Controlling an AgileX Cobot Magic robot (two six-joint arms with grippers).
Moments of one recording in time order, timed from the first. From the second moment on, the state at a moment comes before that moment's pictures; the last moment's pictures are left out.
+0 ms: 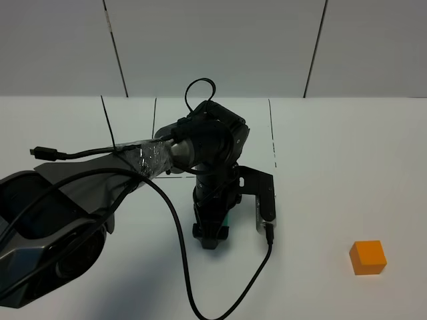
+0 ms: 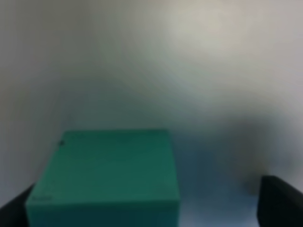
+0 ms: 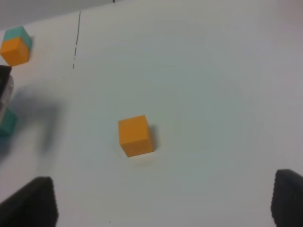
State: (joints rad) left arm -0.67 2.45 -1.97 0.02 1.15 0.96; right arm -0.07 -0.01 -0.49 0.00 1.05 0.14
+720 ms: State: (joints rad) left arm -0.66 2.27 -1.96 0.08 1.19 0.59; right arm -0.07 -0.01 -0.49 0.00 1.05 0.14
